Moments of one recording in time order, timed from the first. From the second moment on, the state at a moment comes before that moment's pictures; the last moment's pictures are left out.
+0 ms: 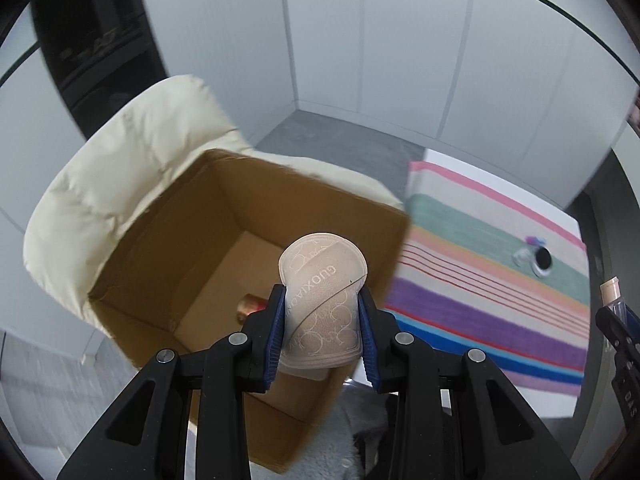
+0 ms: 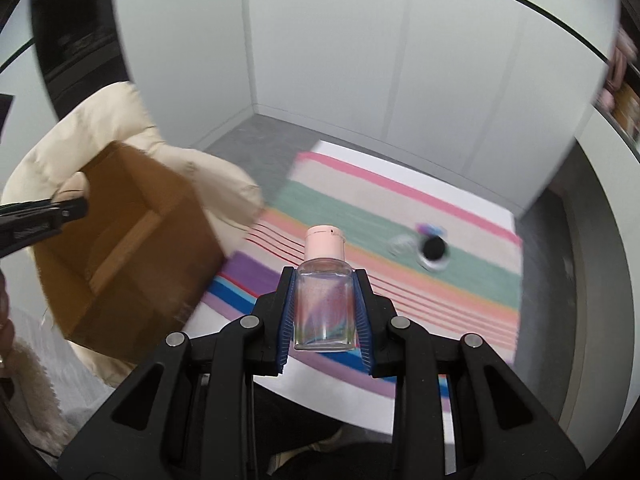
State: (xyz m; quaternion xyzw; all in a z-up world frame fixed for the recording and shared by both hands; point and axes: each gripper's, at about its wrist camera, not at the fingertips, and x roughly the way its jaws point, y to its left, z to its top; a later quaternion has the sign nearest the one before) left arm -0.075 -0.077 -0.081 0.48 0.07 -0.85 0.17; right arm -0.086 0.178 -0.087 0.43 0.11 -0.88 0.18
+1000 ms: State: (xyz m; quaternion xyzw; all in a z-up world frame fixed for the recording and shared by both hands) left arm -0.083 -0.185 -0.132 0.53 0.14 -0.80 0.25; right arm -0.069 -0.041 -0.147 0.45 0.21 -0.80 0.35
